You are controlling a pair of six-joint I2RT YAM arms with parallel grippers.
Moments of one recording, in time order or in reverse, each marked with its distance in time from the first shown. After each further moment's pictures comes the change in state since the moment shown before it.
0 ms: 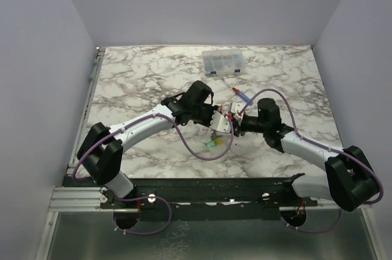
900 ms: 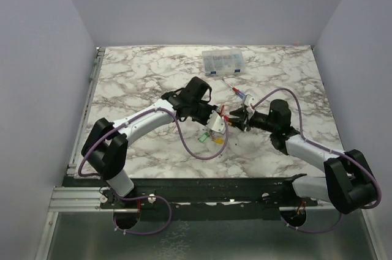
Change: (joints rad) left arm 0.035 0.037 0.018 -0.058 0.084 0.178; right arm -0.117 -0.005 -0.088 0.246 -0.034 0.140
